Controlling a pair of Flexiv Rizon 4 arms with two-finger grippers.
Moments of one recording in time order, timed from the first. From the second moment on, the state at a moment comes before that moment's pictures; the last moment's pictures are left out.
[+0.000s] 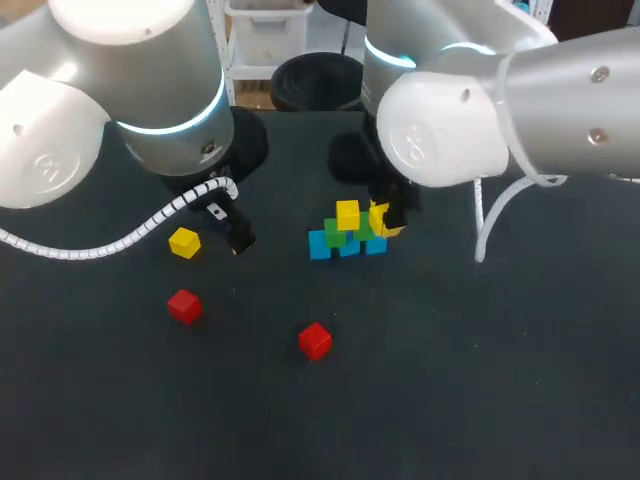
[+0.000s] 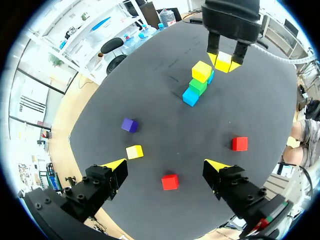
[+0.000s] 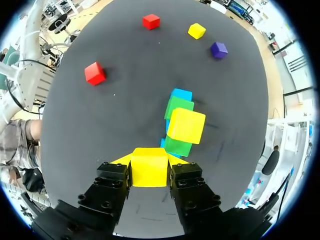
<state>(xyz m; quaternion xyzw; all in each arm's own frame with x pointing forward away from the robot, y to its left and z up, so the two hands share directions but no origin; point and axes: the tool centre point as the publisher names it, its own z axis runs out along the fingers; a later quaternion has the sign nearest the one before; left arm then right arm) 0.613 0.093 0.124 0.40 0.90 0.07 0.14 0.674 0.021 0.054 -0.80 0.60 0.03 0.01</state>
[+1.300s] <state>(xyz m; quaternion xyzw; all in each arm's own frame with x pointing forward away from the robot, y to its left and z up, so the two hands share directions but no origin) 0.613 0.093 0.124 0.40 0.90 0.07 0.14 0.685 0.028 0.053 -0.79 0.62 0.04 0.02</state>
